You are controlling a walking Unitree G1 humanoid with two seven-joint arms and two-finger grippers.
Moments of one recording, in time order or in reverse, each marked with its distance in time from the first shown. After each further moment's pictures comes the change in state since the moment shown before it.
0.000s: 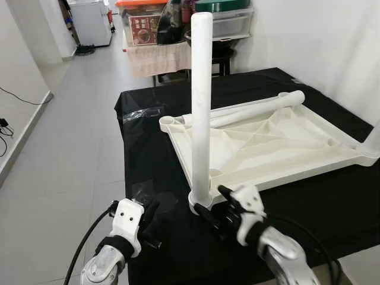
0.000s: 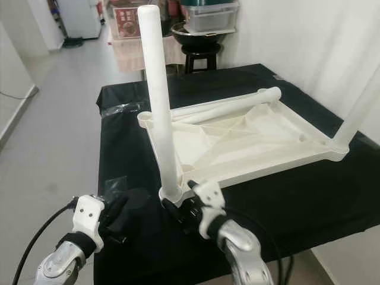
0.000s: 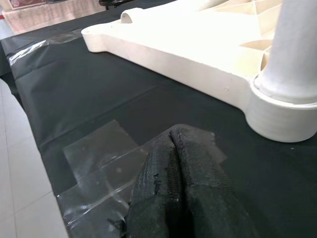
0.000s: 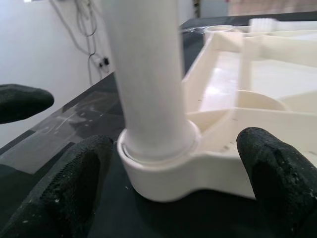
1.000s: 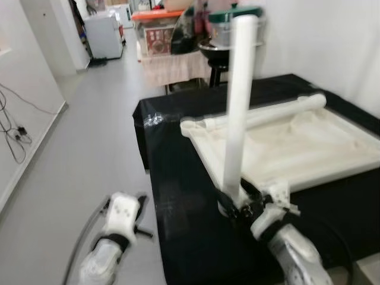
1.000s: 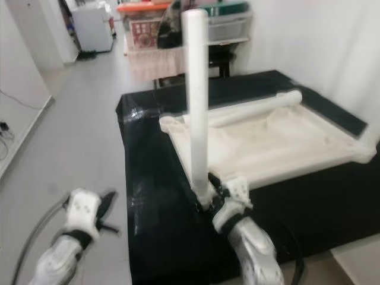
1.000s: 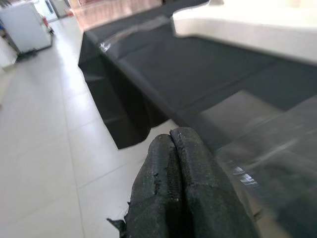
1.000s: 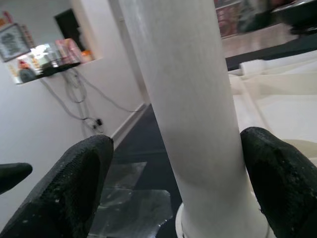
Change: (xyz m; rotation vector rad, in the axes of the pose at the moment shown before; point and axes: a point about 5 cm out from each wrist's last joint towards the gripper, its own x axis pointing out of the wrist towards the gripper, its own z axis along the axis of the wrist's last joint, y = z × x) left arm 0.004 0.017 -0.005 0.027 0.038 0.146; right arm -0.005 -0.019 0.016 0.172 -0.187 -0.108
